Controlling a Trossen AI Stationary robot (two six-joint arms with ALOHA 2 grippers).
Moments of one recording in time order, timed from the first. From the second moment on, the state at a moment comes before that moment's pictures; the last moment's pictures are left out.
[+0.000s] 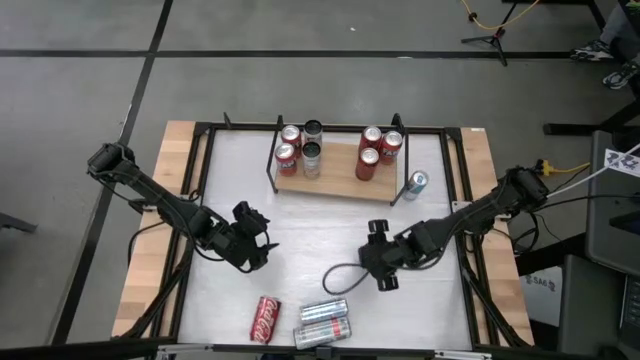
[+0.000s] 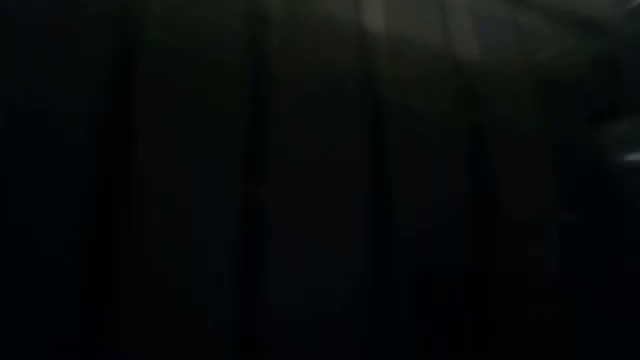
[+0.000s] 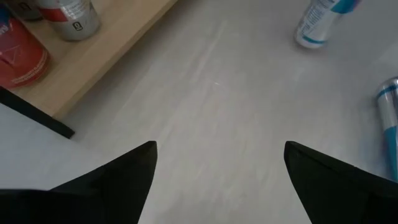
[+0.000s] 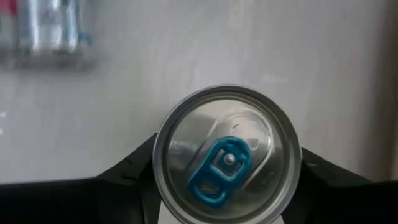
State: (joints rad) left arm -0.52 1.25 0.82 -0.55 -0.63 -0.82; right arm 0.47 1.59 1.18 -0.76 0.22 0.25
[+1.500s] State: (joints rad) left arm -0.43 1.25 0.82 -0.35 -0.65 -0.72; right arm -0.51 1.68 1.56 -0.73 -0.27 -0.42
